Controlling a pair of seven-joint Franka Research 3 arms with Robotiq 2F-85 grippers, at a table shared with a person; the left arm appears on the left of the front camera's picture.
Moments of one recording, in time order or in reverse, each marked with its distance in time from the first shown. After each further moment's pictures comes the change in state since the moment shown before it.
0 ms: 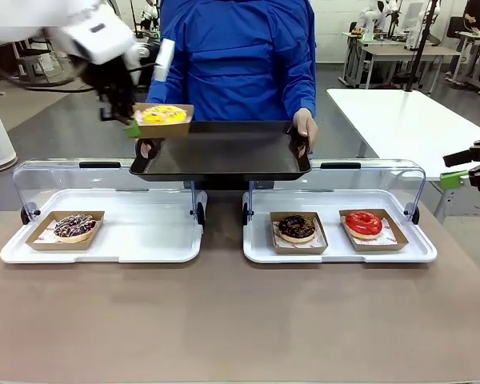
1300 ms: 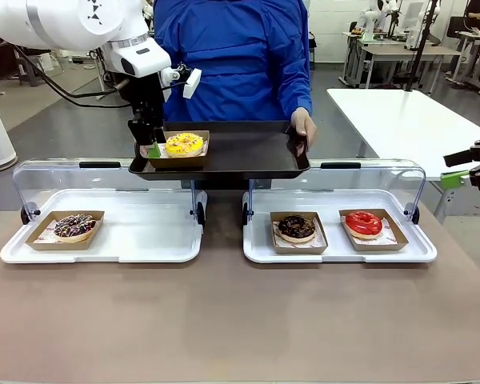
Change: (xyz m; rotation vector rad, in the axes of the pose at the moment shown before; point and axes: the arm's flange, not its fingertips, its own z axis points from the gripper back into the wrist) left arm 0.010 0.042 -0.060 -0.201 -0.006 -0.043; right arm 0.000 0.000 0.001 -0.001 0.000 -0.001
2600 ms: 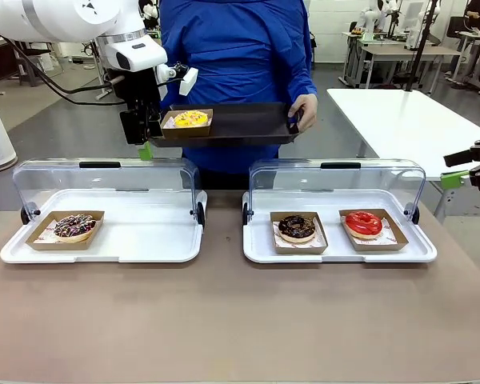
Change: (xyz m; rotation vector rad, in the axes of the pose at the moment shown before) left arm -0.003 -0.003 0.003 -0.046 -0.002 0.012; right arm 0.000 0.000 0.000 0.000 0.000 0.000
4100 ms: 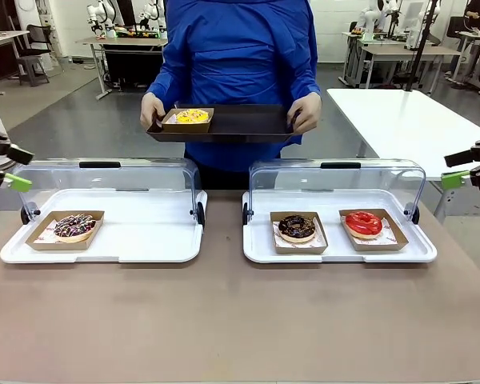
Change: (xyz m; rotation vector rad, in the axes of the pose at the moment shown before) left arm -0.286 -0.188 -0.022 0.280 -0.721 0.456; right arm -0.001 -0.001 0.000 -0.001 0.001 -0.003
